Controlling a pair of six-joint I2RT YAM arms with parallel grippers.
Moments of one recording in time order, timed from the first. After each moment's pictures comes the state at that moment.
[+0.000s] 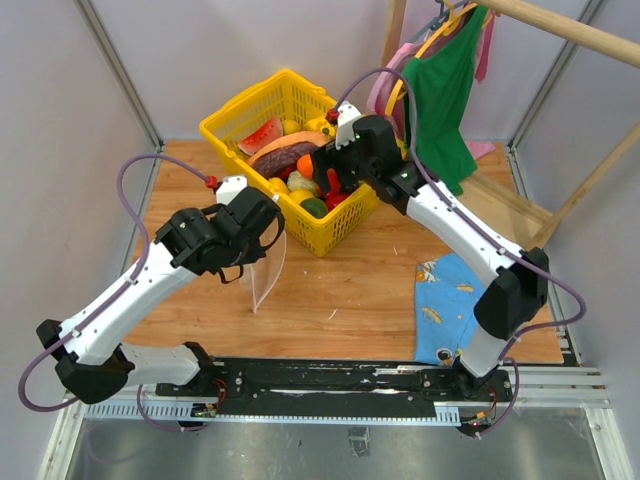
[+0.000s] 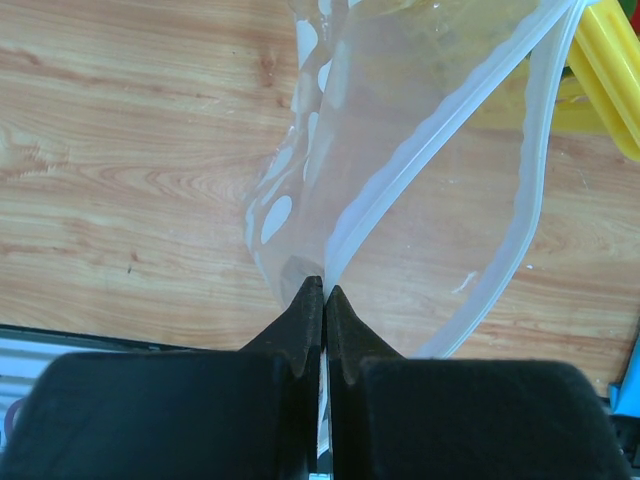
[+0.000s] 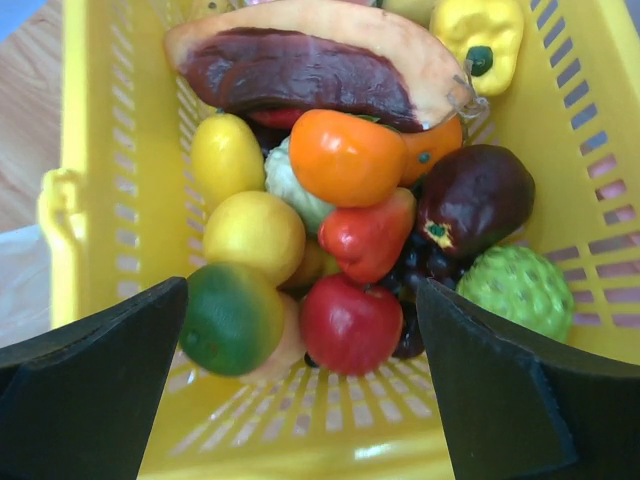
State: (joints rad) left arm -0.83 1.21 1.48 -1.32 -0.56 -0.87; right arm 0.65 1.67 1.68 -0.42 -0.02 0.00
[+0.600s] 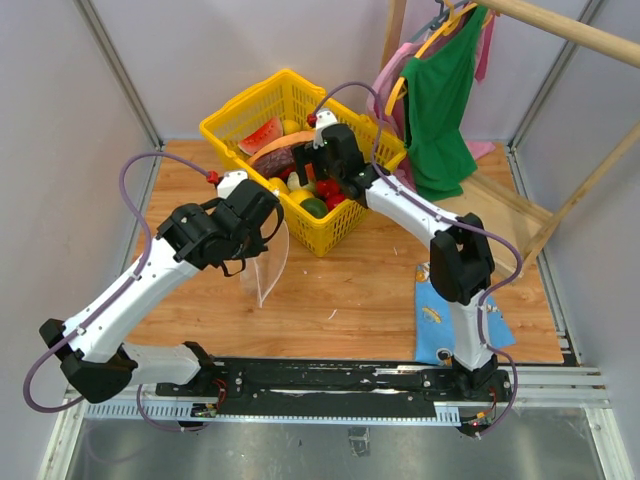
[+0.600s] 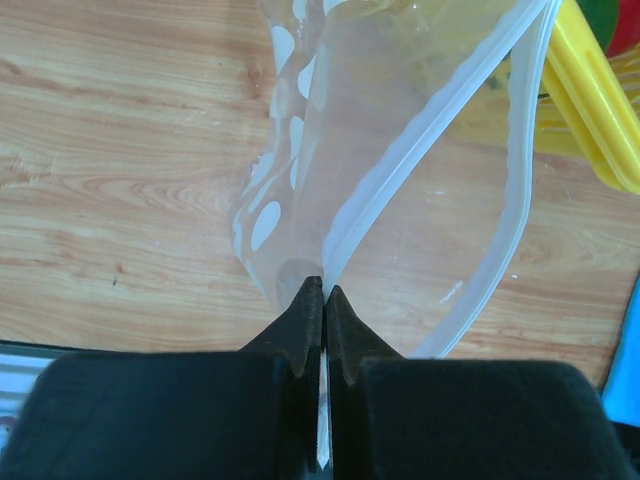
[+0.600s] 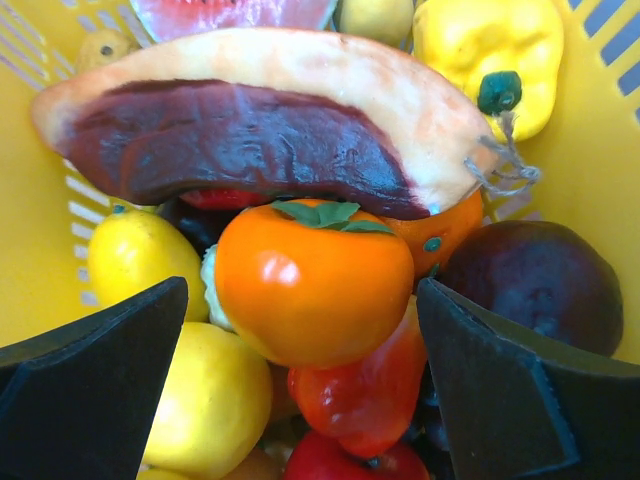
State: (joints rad) left arm -0.78 1.23 1.48 -1.27 -0.53 -0.84; right arm 0.65 2.04 1.80 -0.14 0.09 0.07
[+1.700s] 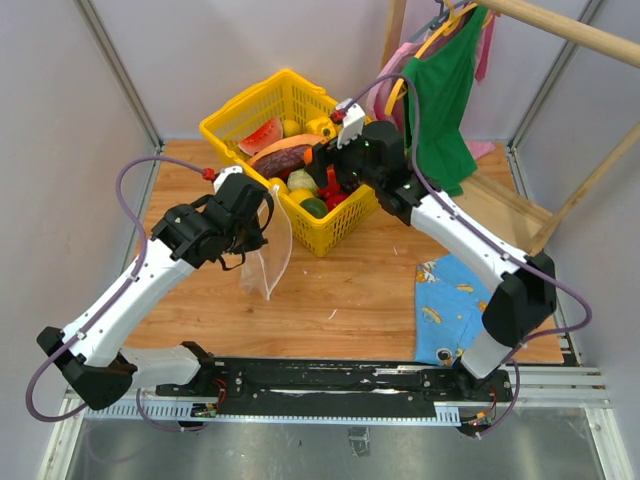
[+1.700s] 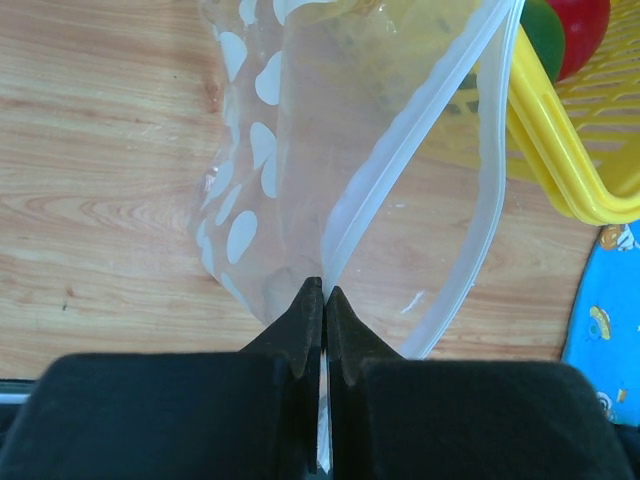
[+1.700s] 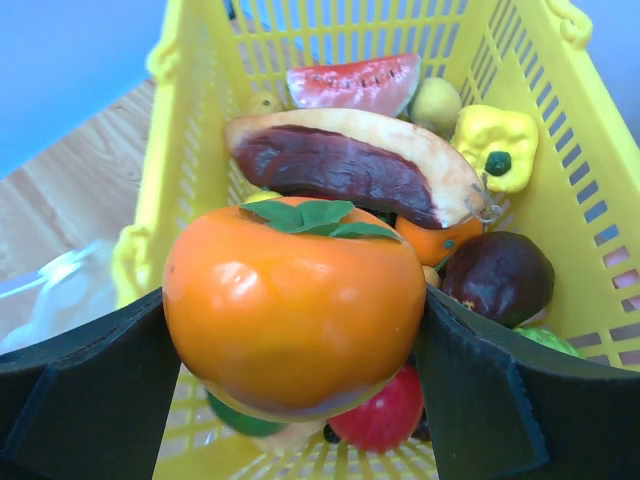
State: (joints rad) left arm -0.69 1.20 1.42 -1.13 -0.42 -0.79; right arm 0.65 1.69 1.57 -0.11 -0.09 0.01
